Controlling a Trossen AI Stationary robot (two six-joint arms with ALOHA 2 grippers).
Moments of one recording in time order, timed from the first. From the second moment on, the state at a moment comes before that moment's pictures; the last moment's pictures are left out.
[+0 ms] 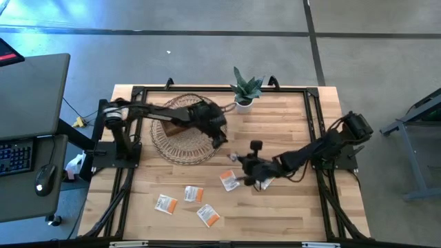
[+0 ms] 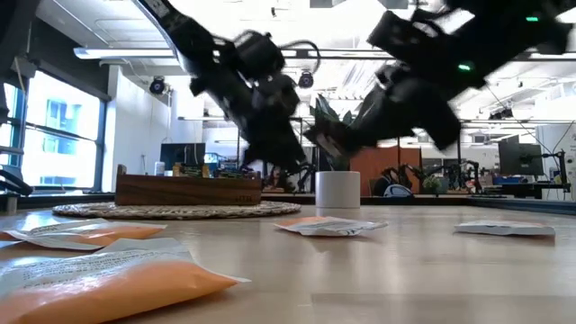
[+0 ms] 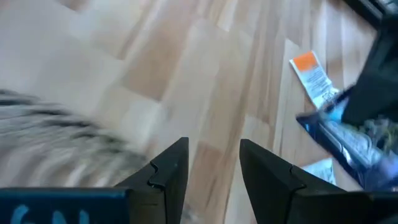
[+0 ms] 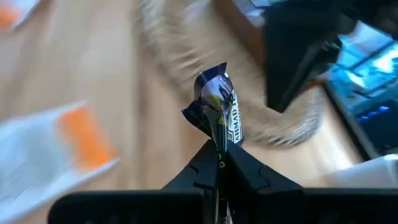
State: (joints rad) left arm 0.26 1.78 1.09 -0.08 0.35 -0.29; right arm 0.35 1.64 0.74 0.21 0.70 -0.02
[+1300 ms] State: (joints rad) left arm 0.29 1.17 1.08 -0.78 -0.30 -0.18; right arm -0.22 2.07 1.46 0.01 0.30 0.95
